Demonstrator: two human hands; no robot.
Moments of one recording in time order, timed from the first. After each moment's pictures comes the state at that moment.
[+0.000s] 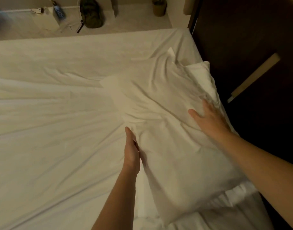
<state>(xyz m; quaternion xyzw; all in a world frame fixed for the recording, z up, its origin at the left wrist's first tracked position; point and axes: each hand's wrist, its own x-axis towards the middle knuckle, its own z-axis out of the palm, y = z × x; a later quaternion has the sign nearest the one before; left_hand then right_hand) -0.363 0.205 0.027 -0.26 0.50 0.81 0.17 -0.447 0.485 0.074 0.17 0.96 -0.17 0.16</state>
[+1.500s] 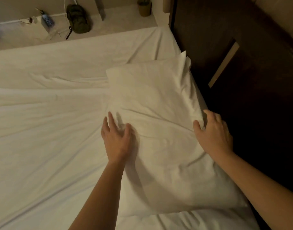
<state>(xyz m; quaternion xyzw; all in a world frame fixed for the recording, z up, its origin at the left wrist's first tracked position) -0.346 0.255 0.043 -0.18 0.90 0.40 -0.03 -0.324 0.552 0.105 0.18 0.97 -0.16 0.00</state>
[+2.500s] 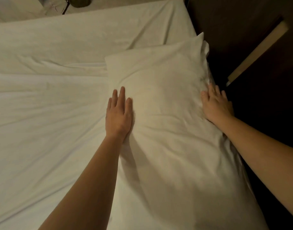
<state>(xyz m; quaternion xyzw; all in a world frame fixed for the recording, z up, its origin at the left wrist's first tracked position) -0.472 0.244 -0.013 -0.05 0.95 0.31 0.01 -0.494 0.585 0.010 0.20 0.95 -0.18 0.15</state>
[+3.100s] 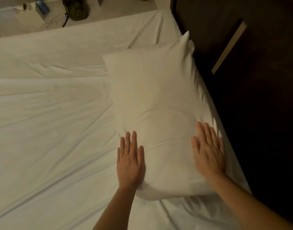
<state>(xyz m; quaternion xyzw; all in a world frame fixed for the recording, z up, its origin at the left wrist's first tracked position) -0.227 0.270 -0.008 -0.04 0.96 0.28 0.05 -0.230 0.540 0.013 0.14 0.99 -0.08 0.04</state>
